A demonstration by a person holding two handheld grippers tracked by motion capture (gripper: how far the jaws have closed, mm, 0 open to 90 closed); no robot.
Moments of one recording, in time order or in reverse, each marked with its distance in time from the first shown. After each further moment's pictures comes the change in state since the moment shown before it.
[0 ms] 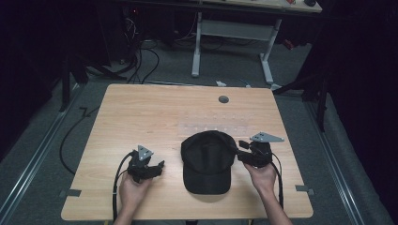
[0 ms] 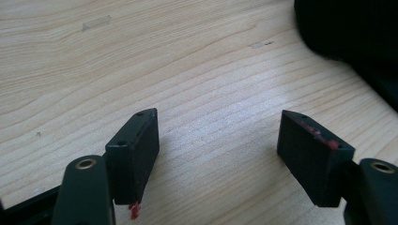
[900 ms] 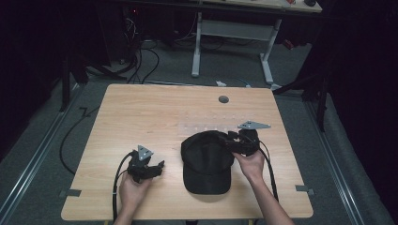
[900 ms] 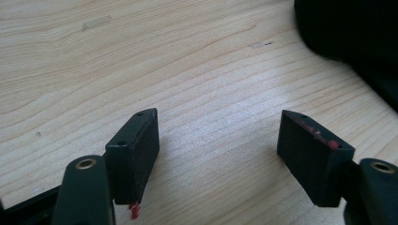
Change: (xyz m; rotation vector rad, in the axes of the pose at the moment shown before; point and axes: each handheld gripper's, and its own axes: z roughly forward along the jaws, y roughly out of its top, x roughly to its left) left arm 0.000 0.000 0.000 0.001 -0.001 0.000; right arm 0.006 0.030 0.037 0.016 0.069 0.010
